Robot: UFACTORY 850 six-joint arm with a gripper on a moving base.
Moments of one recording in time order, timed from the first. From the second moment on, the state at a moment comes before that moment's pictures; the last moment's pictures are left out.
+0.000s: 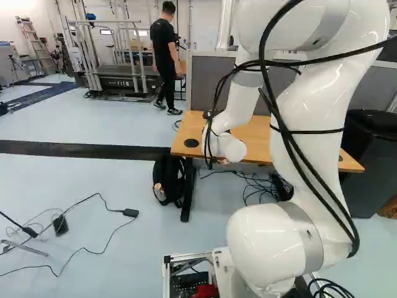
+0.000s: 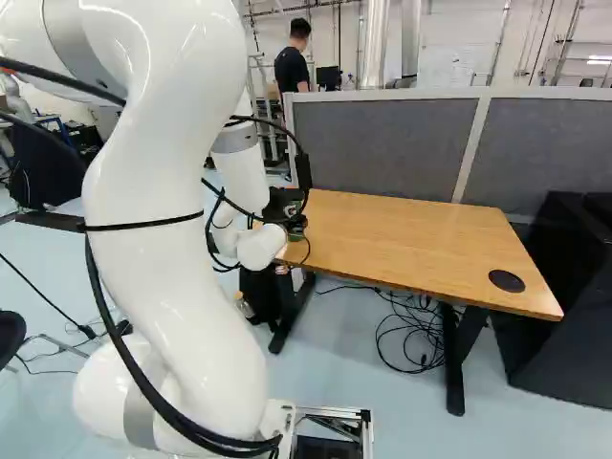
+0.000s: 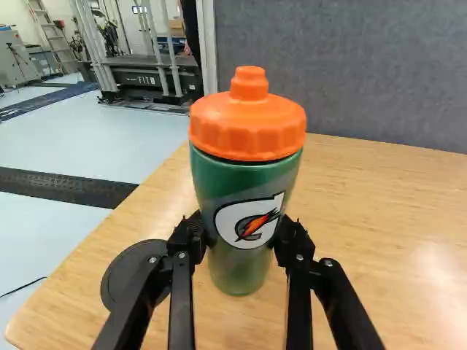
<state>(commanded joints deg) 0.5 -19.4 -27.3 1.1 63.7 0.0</state>
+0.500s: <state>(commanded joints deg) 0.7 -14.2 -24.7 1.1 63.7 0.0</state>
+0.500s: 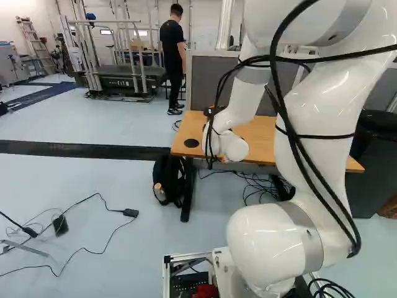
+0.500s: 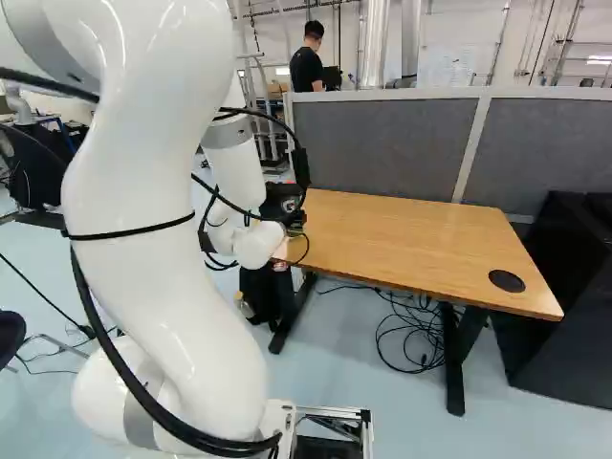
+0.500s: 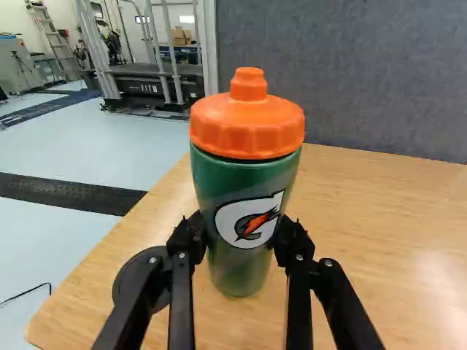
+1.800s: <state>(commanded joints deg) 2.6 10.1 -8.7 1.1 53.3 0.0</state>
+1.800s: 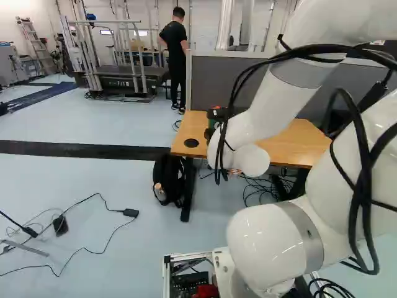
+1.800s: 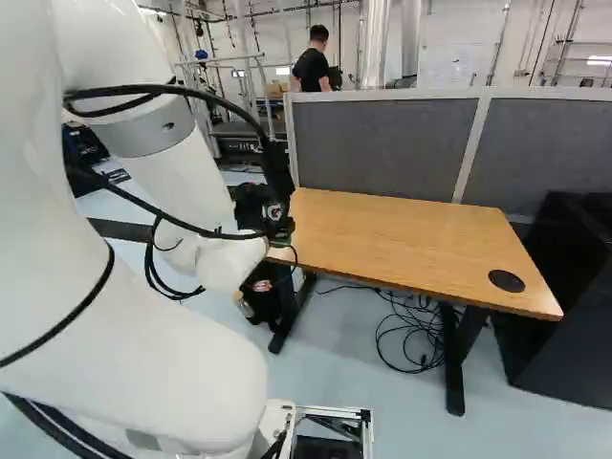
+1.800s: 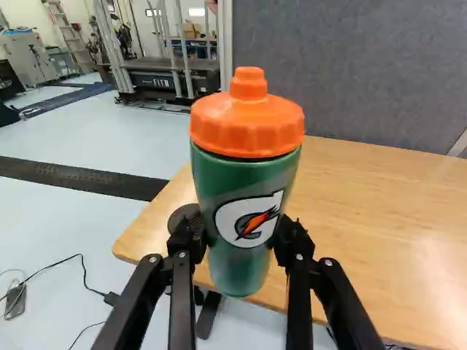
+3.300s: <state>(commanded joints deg) 0.0 16.0 -5.0 0.0 50.0 0.0</state>
